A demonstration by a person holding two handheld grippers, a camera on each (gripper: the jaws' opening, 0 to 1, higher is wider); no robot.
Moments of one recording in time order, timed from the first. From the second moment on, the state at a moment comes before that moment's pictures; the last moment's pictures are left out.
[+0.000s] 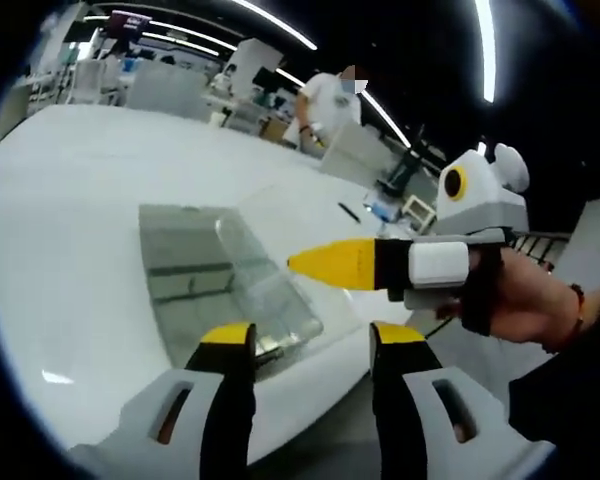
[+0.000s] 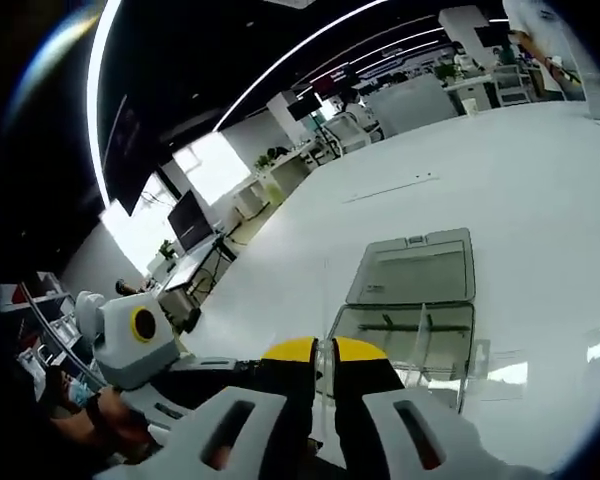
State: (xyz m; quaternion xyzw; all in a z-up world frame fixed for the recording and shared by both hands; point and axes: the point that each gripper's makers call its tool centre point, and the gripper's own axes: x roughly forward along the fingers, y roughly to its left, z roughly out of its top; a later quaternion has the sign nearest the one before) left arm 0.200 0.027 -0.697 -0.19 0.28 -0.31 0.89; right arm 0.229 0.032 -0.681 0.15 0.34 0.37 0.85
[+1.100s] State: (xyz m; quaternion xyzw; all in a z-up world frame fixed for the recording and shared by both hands) left arm 0.201 0.056 -0.706 -0.19 0.29 -0.28 0.89; right arm 0.234 0.033 -0.706 0.14 0.44 0.33 0.82
